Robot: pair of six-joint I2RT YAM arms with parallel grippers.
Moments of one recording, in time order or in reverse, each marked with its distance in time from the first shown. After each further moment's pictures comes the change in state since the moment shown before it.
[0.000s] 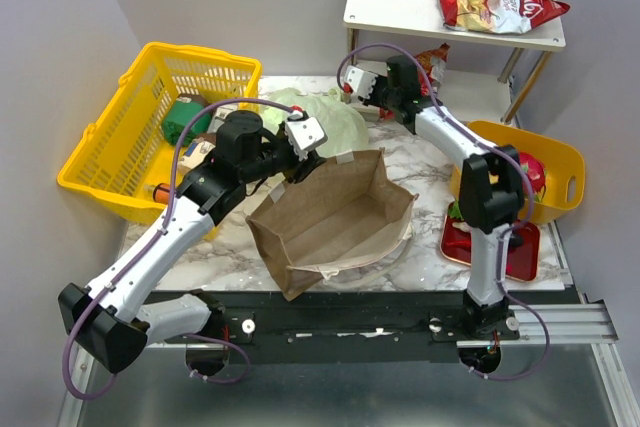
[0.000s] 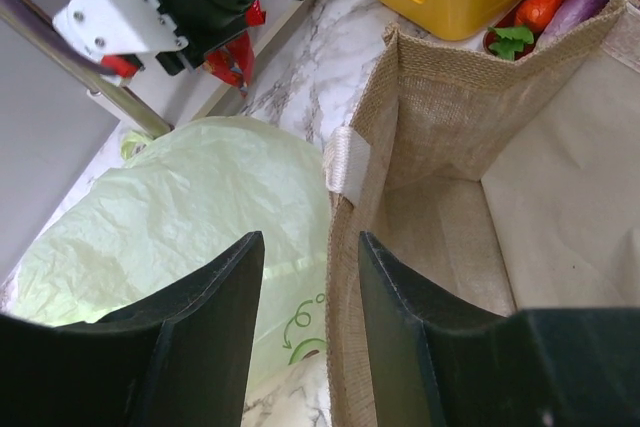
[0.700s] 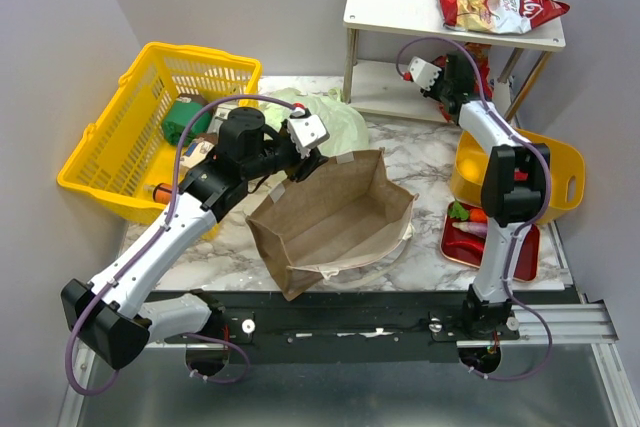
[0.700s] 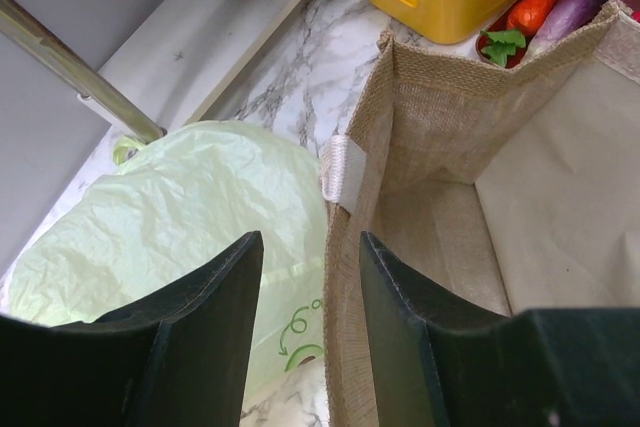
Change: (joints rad) left arm 0.001 0.022 0.021 -0.003 0.016 -0.006; right arm -0.261 0.005 -0.024 -0.030 0.139 -0.063
